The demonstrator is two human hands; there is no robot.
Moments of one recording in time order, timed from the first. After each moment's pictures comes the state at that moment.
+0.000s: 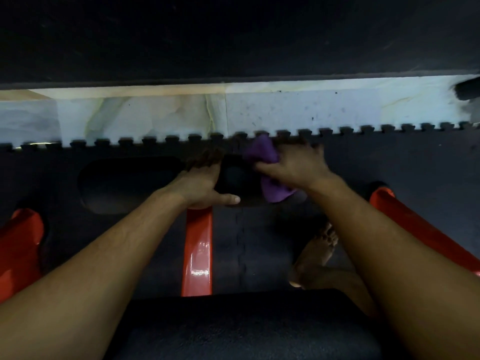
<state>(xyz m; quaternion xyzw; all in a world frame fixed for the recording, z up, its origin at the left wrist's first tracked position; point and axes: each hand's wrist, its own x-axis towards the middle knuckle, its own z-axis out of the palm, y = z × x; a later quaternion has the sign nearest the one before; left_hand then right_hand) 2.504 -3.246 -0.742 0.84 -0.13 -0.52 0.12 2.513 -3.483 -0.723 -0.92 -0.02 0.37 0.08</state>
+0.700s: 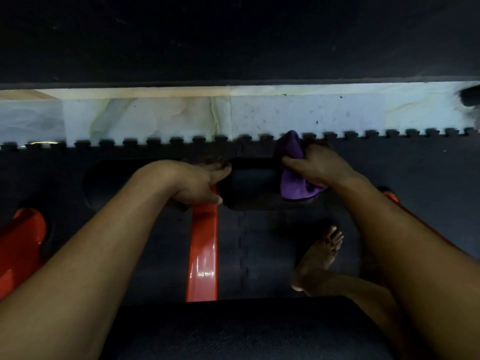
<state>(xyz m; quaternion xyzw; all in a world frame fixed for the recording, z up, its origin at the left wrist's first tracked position) 2.545 -3.232 -0.701 0.77 -0.23 -0.60 0.05 2.528 -3.516 -0.721 -0.89 0.06 0.40 0.22</state>
